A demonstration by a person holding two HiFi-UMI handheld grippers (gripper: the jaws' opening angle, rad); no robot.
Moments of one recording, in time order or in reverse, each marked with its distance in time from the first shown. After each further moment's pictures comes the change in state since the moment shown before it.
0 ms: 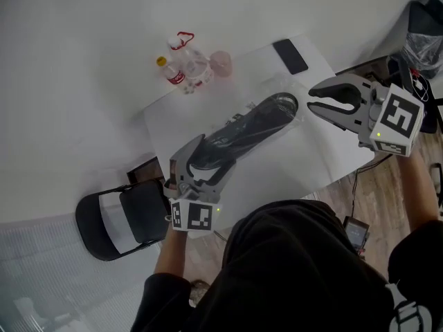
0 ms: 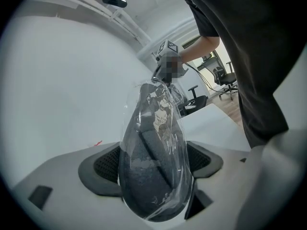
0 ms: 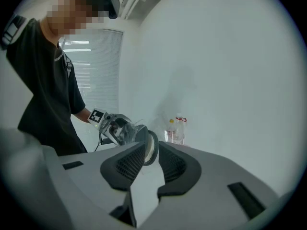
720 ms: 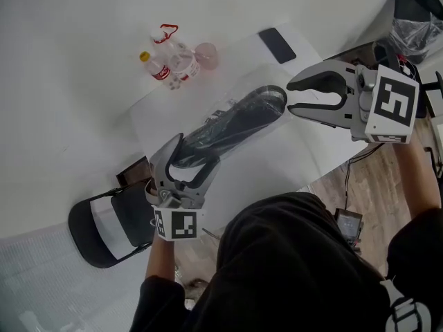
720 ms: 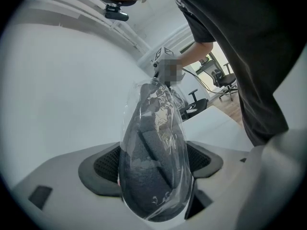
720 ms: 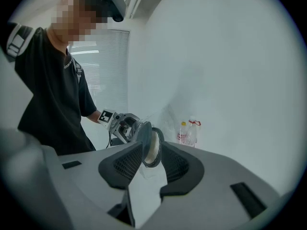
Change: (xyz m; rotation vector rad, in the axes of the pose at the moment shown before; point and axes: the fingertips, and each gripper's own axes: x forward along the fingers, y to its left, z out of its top) left arm -0.011 0.011 0.019 0.049 -0.060 0.030; right arm 0.005 0.018 0.019 -0.027 -0.007 0.142
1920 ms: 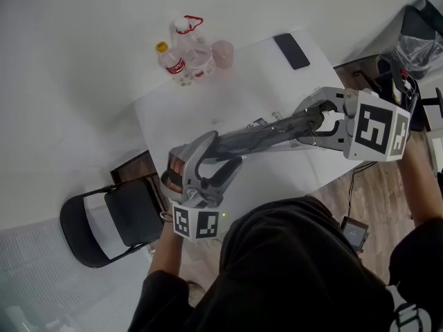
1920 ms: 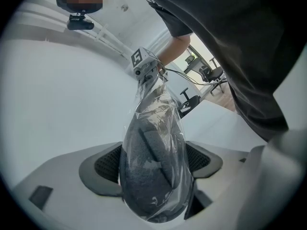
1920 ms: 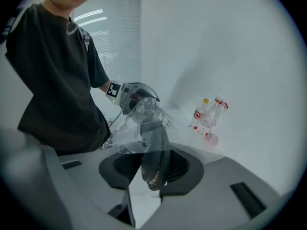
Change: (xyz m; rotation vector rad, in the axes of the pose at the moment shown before) left arm 0.006 -0.014 -0.023 0.166 -0.071 -0.034; right arm 0.079 0.032 -0.046 -0.140 0.417 0.161
